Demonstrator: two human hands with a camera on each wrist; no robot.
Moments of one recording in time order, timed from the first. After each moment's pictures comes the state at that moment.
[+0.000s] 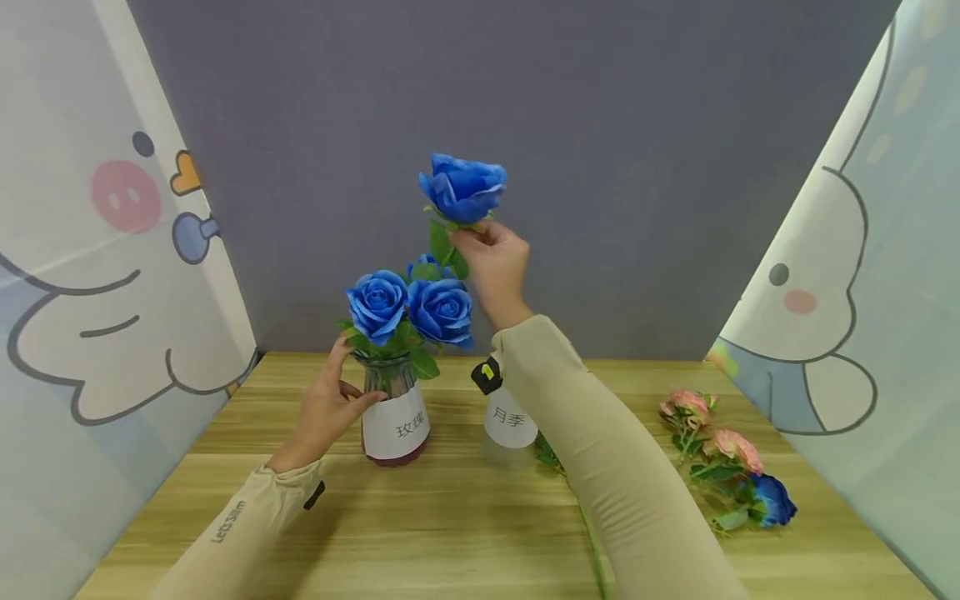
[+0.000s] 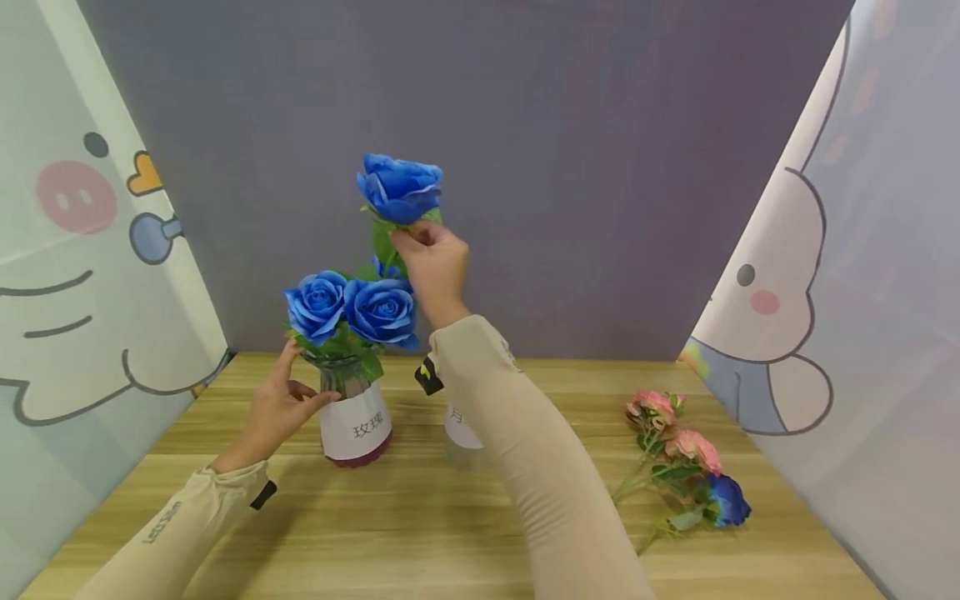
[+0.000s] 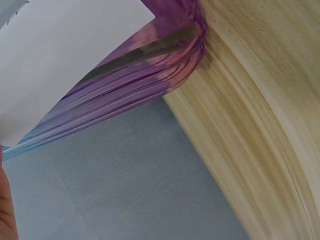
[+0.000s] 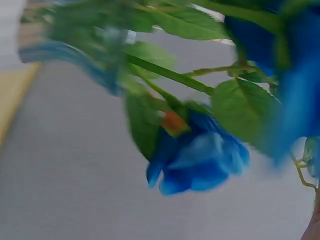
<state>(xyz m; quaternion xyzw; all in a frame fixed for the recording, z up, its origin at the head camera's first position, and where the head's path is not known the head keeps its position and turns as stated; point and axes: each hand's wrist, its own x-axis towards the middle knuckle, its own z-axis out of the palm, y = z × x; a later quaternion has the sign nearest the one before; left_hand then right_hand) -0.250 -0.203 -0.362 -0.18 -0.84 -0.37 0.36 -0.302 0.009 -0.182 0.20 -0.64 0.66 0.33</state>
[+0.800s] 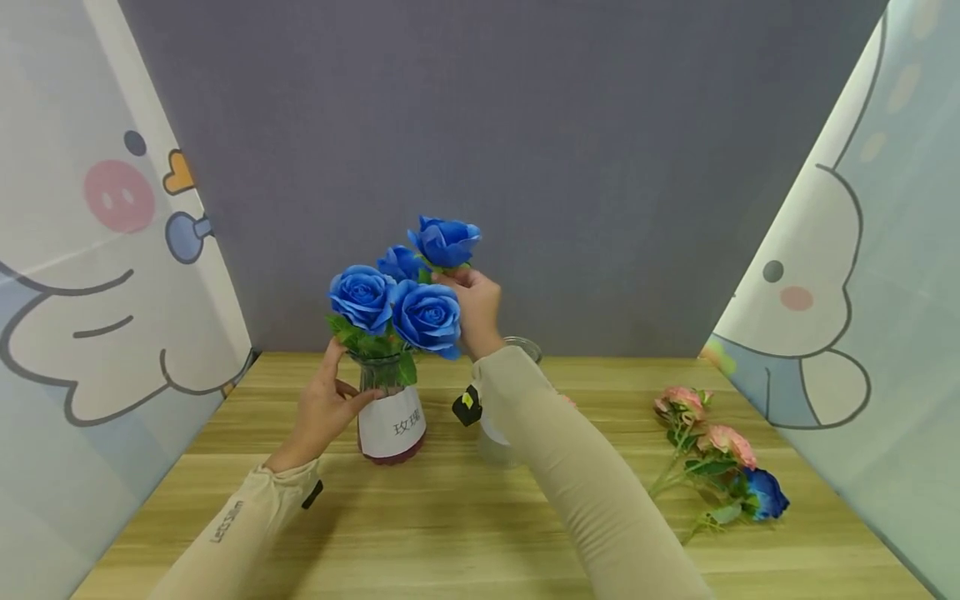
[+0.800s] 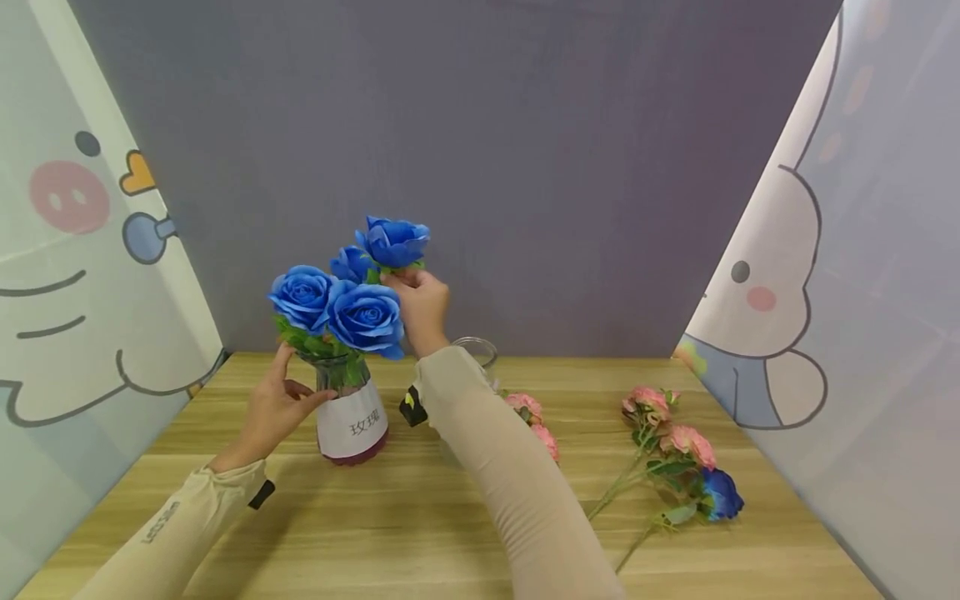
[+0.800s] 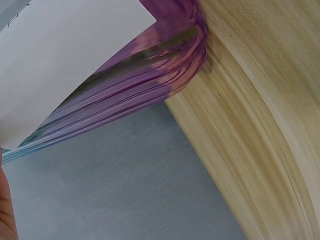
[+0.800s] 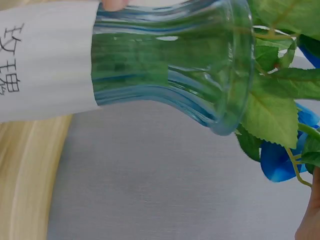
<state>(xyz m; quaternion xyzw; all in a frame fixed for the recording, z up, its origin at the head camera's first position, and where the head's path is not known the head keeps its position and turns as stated) -0.247 -0.192 -0.358 -0.17 -0.85 -0.36 0.35 -0.308 0.004 -0.231 0.11 -0.62 0.76 0.17</state>
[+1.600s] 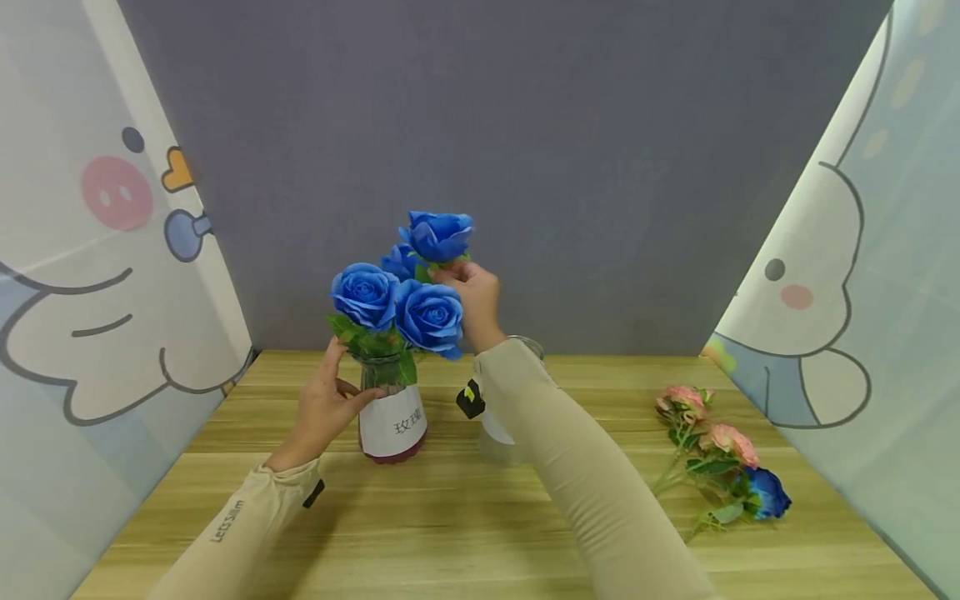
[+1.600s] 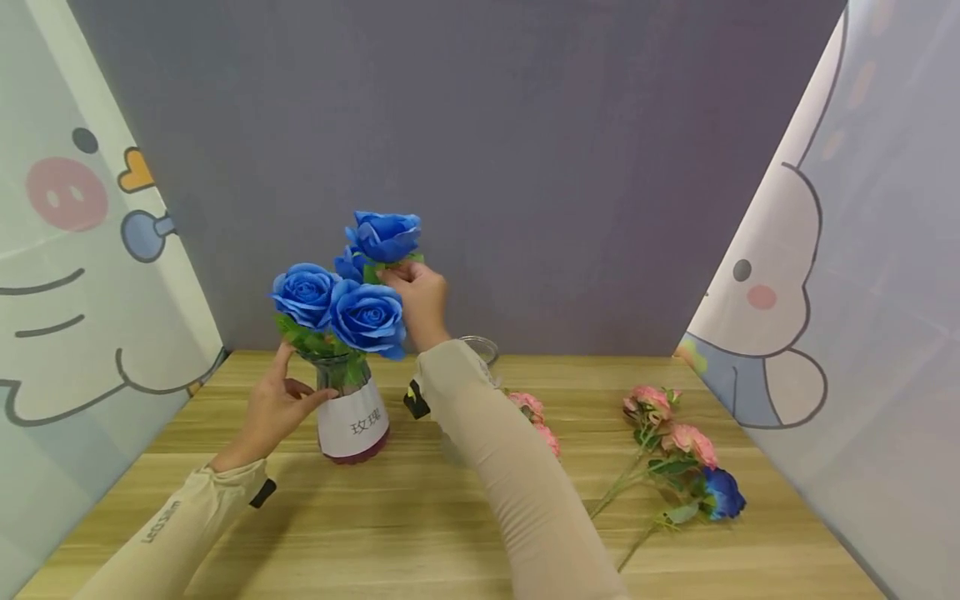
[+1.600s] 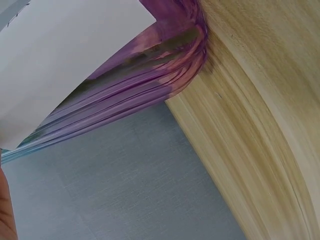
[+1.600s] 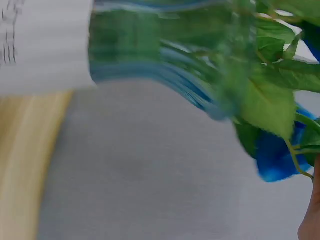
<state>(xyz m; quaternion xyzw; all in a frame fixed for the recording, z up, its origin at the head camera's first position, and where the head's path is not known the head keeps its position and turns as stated) -0.247 -0.193 -0.358 -0.15 -0.85 -0.38 0.34 -0.310 0.005 -0.226 0.15 -0.70 0.67 0.21</state>
